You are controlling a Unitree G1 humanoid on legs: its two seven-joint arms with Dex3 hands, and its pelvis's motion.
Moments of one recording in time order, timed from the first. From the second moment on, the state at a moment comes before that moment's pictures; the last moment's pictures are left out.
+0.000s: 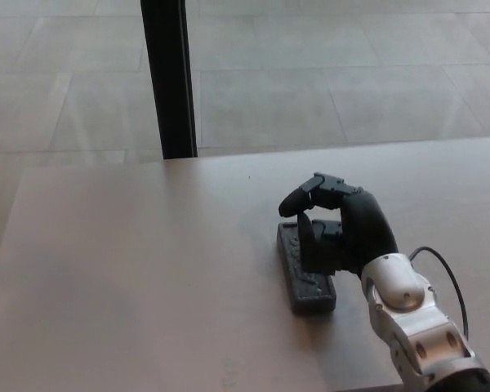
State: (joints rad) left_arm 0.06 0.53 0.60 1.16 -0.26 -0.21 -0.11; right_arm -0.58 -0.05 0.15 0.59 -0.03 0.01 -0.08
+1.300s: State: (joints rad) left_arm 0.06 0.53 0.60 1.18 -0.28 -0.22 -0.12; right_arm -0.47 -0.07 -0.01 0.69 -0.04 -0.13 -0.07
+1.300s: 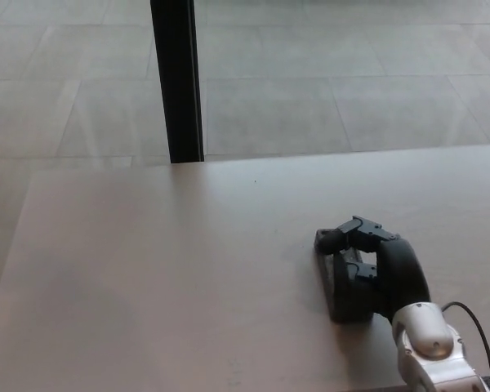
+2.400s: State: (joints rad) left_arm 0.09 0.53 0.59 1.17 -0.30 -0.23 -0.12; right_arm -0.38 -0.41 -0.26 0.78 0.02 -0.15 -0.10
